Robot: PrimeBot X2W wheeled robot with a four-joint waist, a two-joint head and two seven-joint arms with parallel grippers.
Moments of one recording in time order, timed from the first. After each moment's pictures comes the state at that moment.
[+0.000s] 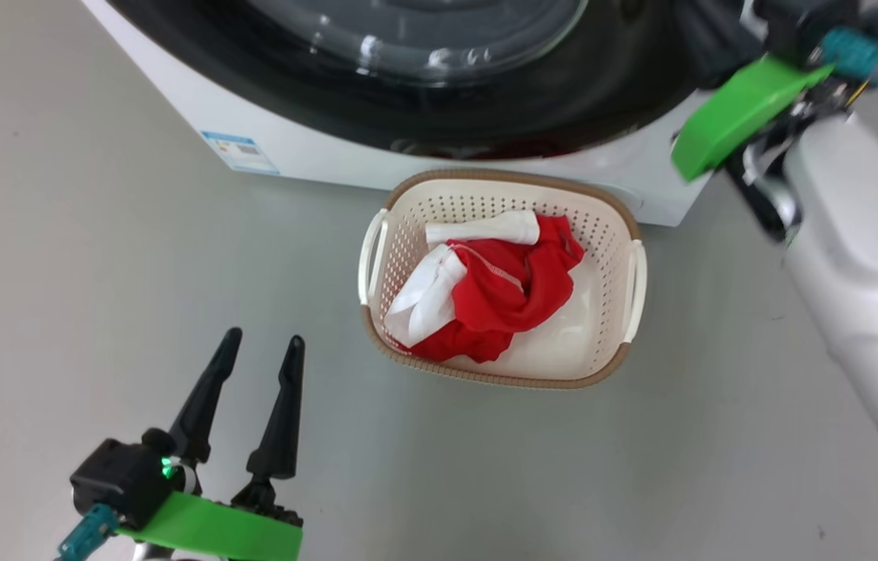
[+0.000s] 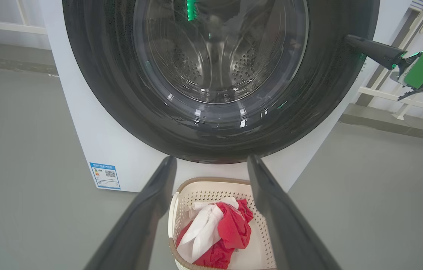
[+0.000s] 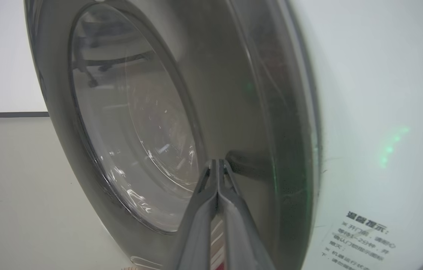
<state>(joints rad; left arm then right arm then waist) -0.17 0.16 -0.23 0.05 -0.44 -0.03 -0.25 -1.08 -0.19 0.41 0.85 0.37 0.13 -0.26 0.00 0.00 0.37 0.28</state>
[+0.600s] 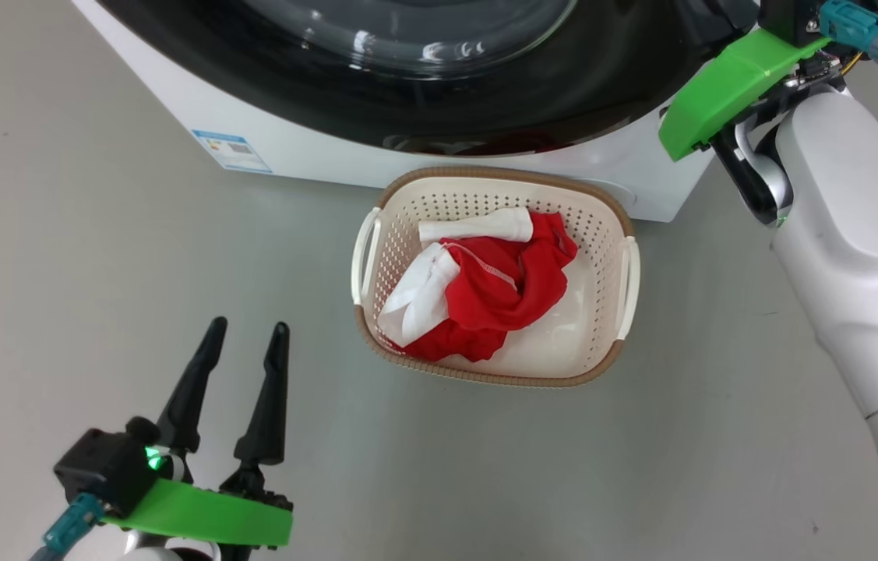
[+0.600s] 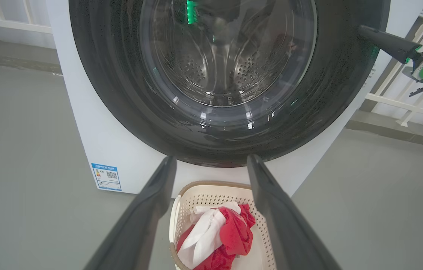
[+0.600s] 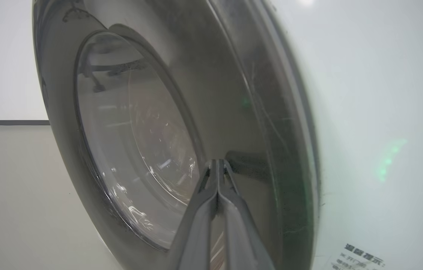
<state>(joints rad) -0.19 0.14 -0.20 0.08 -0.44 -0.04 -0.25 -1.11 -0.16 0.39 0.84 0.34 0.14 -0.26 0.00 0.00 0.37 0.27</state>
